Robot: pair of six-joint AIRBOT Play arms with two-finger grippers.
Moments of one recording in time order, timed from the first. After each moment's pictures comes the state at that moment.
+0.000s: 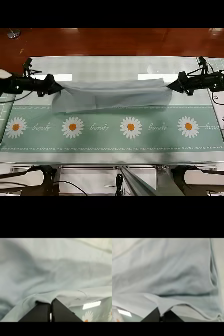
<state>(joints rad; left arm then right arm) 0.22 -1.49 1.16 0.75 -1.10 -1.32 -0.32 -1.53 1.21 -0.73 1.19 1.32</state>
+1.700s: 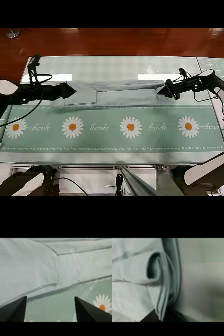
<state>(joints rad) 0.00 -1.09 0.85 0.82 -0.90 -1.19 -0.27 -1.88 1.39 -0.77 1.26 1.32</state>
